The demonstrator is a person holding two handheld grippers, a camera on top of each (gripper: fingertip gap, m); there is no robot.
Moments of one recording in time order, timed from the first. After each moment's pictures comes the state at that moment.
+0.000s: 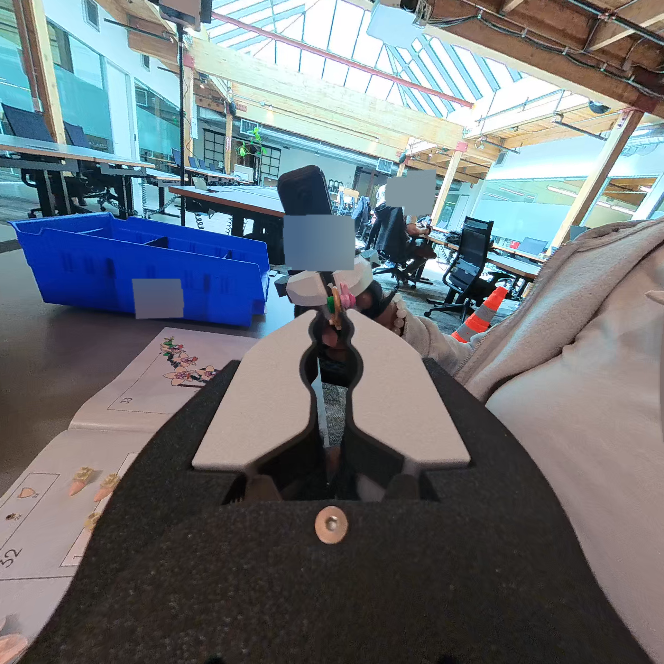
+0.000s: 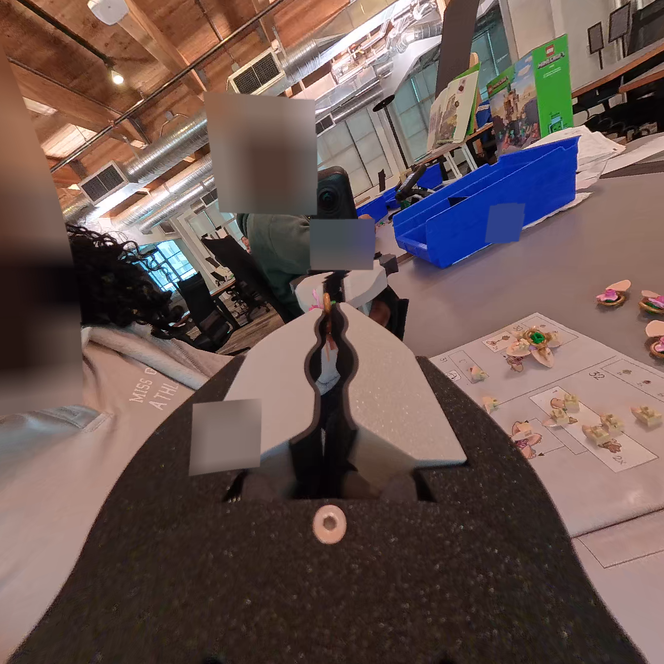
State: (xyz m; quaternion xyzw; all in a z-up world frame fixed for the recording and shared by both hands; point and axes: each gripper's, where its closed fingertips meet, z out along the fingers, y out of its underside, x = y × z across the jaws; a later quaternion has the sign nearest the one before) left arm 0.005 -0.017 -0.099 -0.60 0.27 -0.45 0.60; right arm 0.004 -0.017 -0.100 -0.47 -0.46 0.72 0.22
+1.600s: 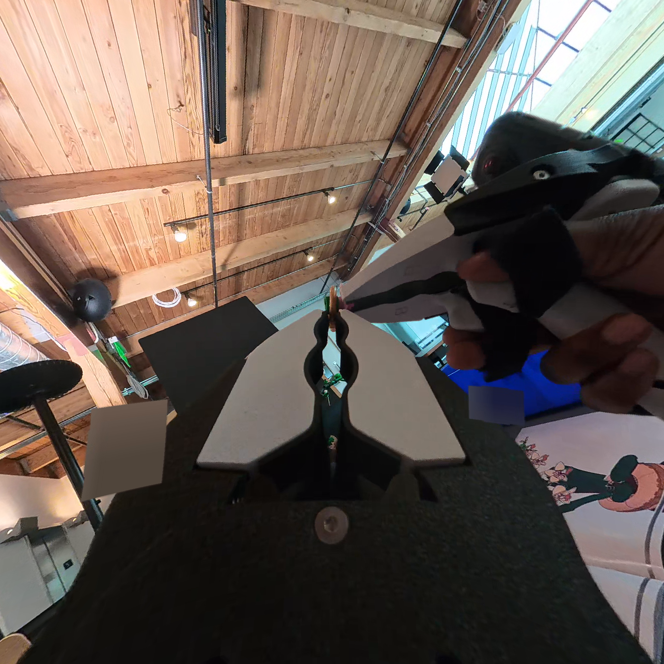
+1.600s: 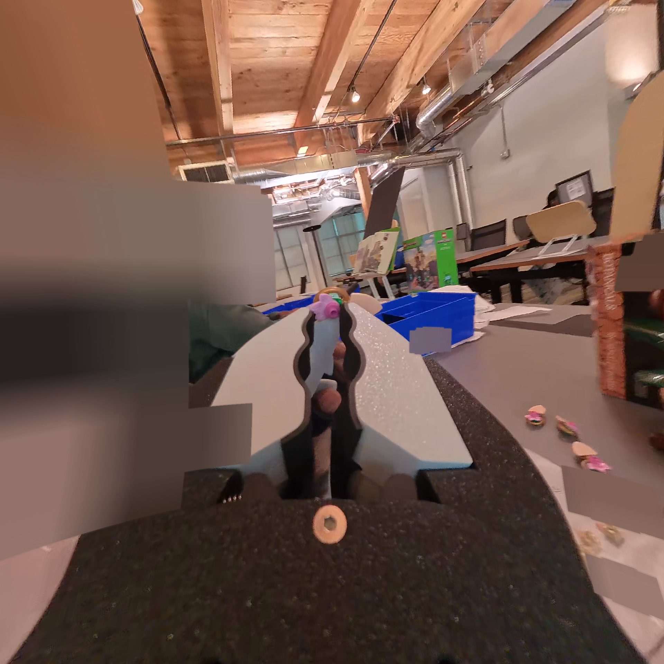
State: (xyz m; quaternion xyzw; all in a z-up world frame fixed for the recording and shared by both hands) left arm -0.004 -0.028 -0.030 -0.36 0.26 0.20 0.87; right arm -0.008 -0.042 -0.044 -0.42 -0.38 0.69 0.44
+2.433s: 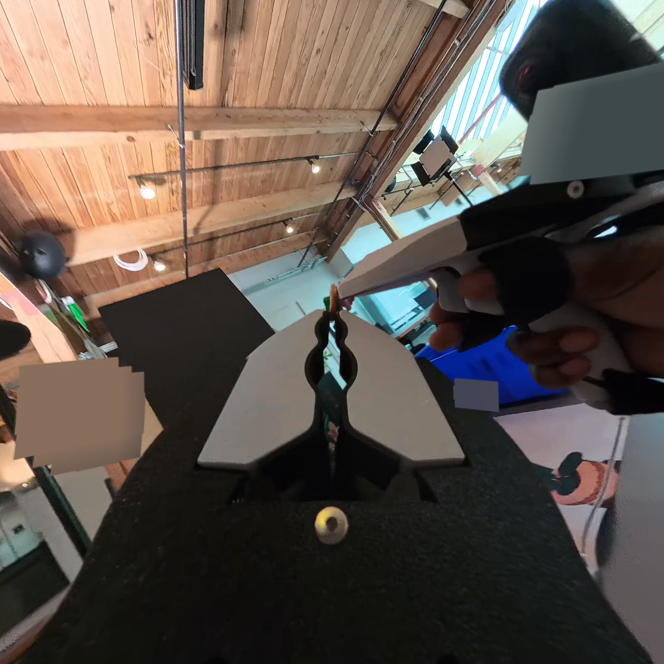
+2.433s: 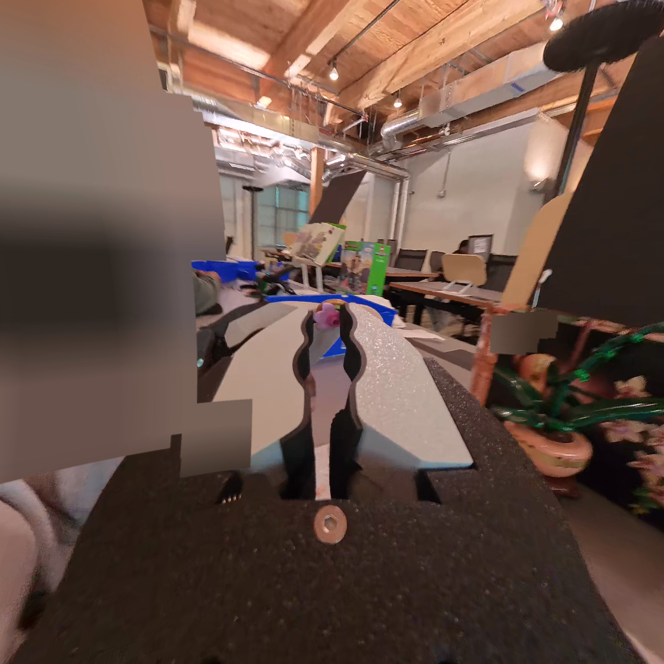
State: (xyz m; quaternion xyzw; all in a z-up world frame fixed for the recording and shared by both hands) left arm 0.000 -0.019 -0.033 -0.41 0.25 0.16 0.86; right arm 0.000 -0.036 -0.039 -0.39 -0.45 0.56 0.58
